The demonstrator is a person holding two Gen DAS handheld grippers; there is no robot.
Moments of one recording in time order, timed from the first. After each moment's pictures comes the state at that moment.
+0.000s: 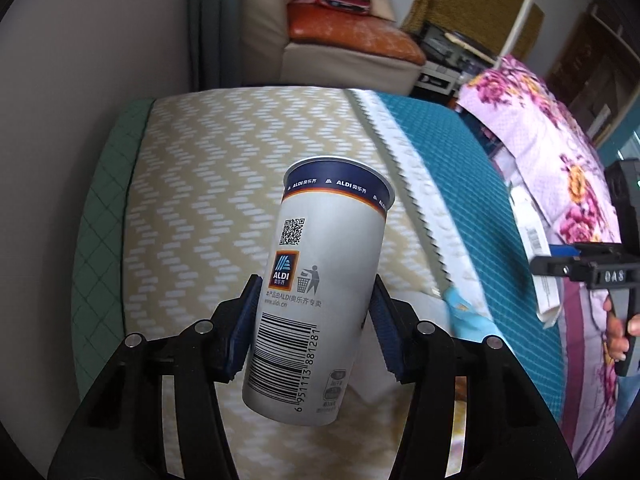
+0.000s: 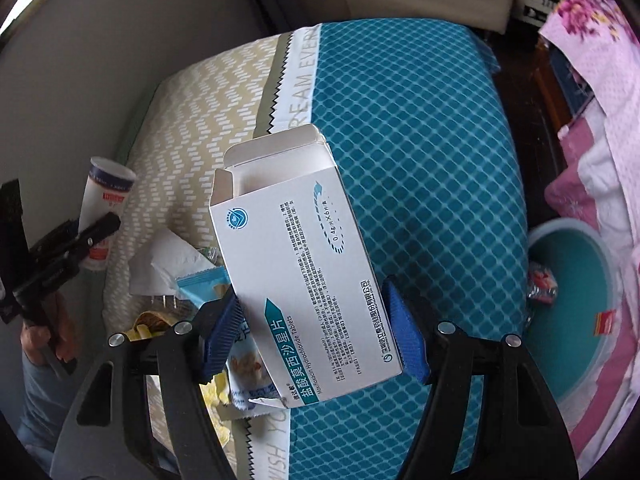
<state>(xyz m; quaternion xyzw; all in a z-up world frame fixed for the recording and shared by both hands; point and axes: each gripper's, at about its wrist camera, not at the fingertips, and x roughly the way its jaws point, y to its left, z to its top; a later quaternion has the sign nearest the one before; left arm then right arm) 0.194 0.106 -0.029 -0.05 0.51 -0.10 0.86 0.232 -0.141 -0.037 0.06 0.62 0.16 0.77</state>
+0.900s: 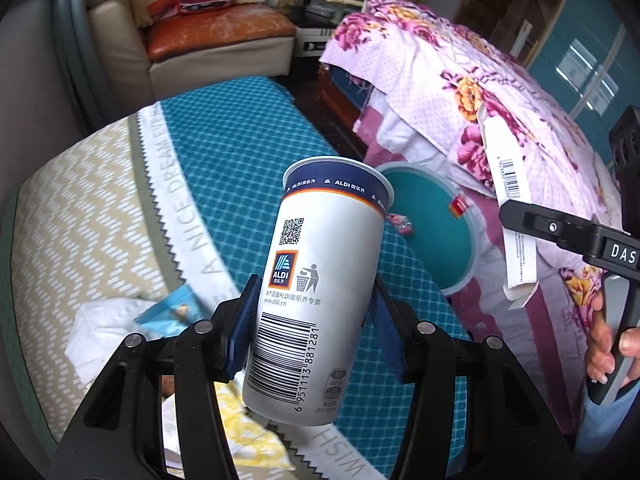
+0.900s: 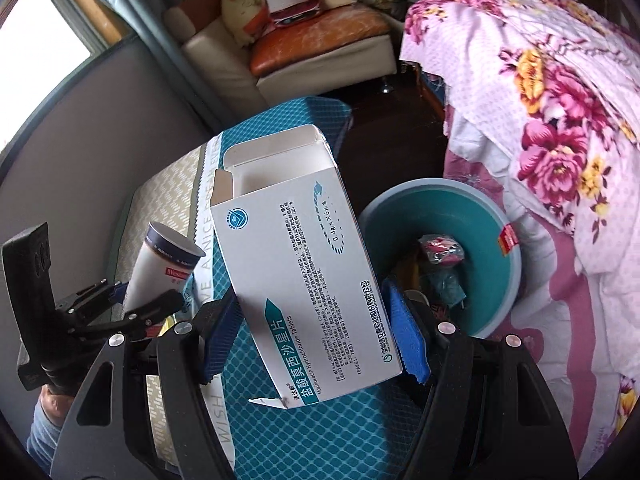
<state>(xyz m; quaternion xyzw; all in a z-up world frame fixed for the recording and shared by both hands) 0.143 -0.126 -0.008 0.05 0.51 -0.23 0.83 0.109 -0.310 0.017 0.17 0.49 0.05 0.85</state>
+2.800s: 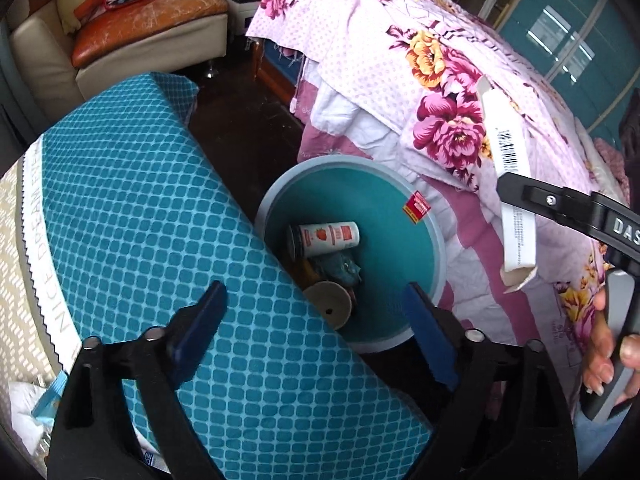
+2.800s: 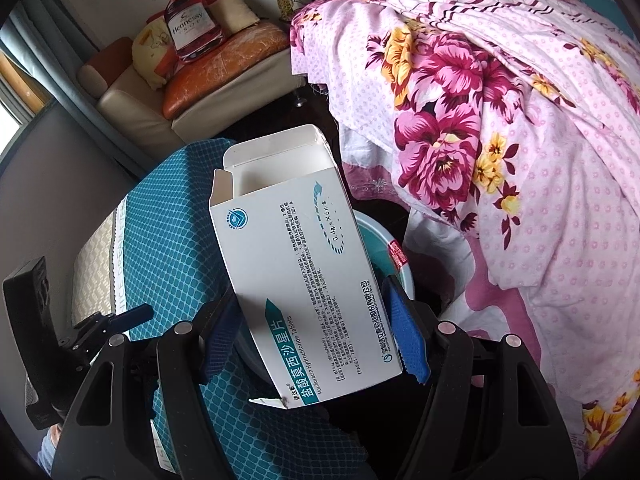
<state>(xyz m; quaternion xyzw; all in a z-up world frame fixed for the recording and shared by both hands) 0.186 -0.255 -0.049 0.07 0.53 -0.29 0.79 0.125 -0.433 -0.008 0.21 0.49 -0.07 0.84</state>
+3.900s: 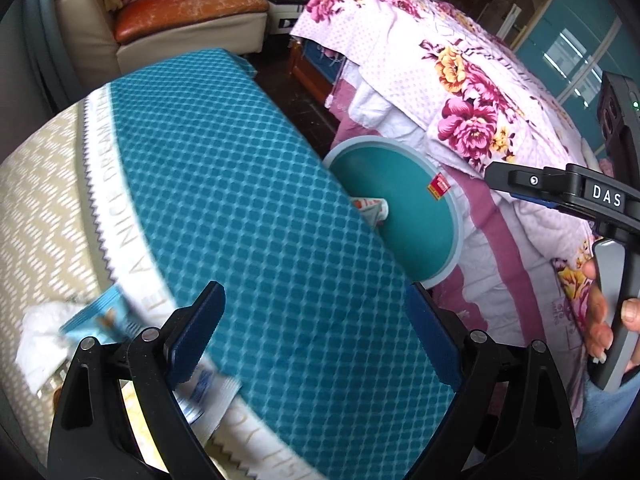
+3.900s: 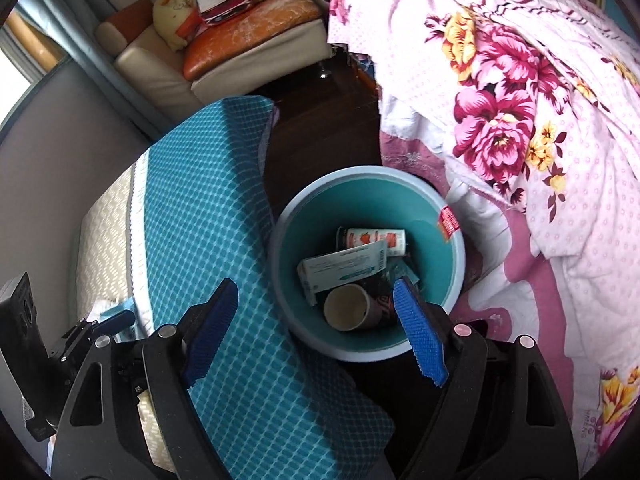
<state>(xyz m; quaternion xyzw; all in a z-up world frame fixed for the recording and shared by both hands) 0.144 -0.151 -0.035 0.04 0.53 -0.26 0.80 0.124 -0.360 -0.007 0.18 0.53 -0.04 0.83</state>
